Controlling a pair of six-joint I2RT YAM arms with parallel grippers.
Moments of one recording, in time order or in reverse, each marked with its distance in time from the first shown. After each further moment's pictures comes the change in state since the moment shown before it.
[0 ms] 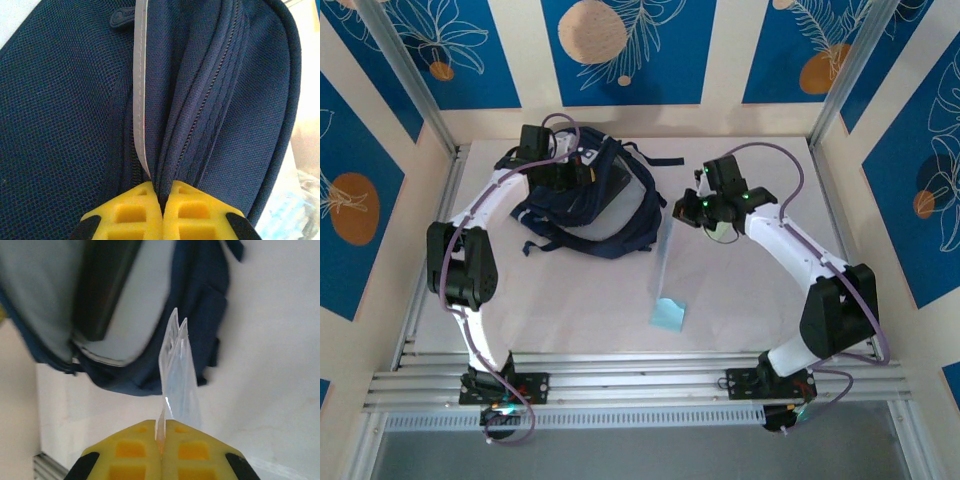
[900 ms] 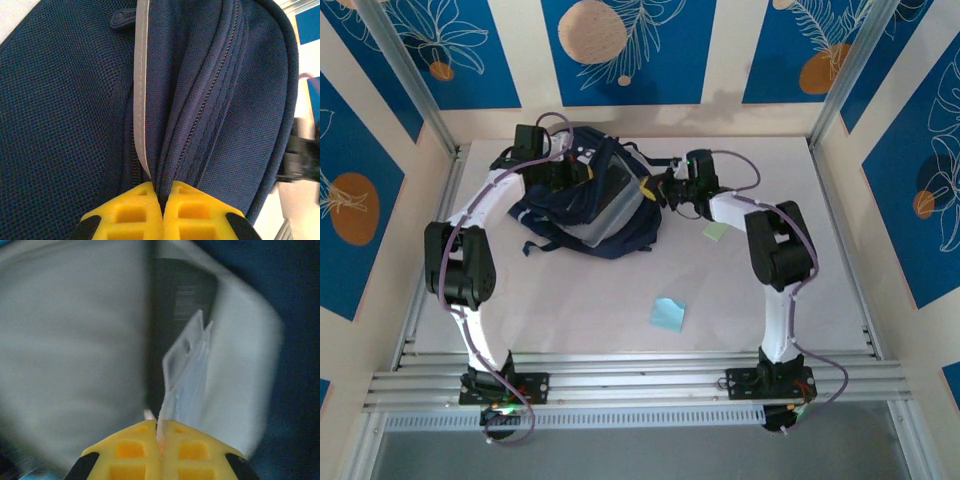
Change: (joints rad) left arm 0.028 0.000 -0.010 0.032 0.066 -0.055; right arm -0.051 0.578 0.099 0.754 -0.306 0.479
